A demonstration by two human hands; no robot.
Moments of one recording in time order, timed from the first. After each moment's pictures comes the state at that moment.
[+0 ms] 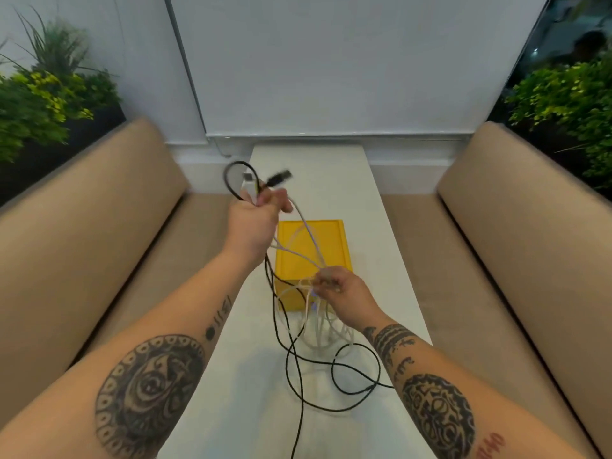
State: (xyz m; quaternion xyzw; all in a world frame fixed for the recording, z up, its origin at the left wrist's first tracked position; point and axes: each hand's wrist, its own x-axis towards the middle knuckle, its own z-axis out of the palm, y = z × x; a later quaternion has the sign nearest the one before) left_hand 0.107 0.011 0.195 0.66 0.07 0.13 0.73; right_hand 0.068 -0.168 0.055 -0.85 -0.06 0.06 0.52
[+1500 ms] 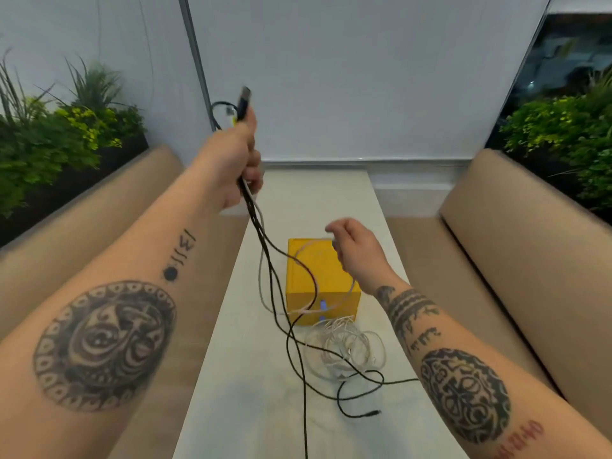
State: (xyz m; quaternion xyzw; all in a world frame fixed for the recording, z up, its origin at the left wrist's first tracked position) left_hand 0.097 0.055 0.325 0.66 0.07 0.01 0.75; right_hand 0.086 -0.152 0.163 -0.78 -0.06 -0.06 0.62
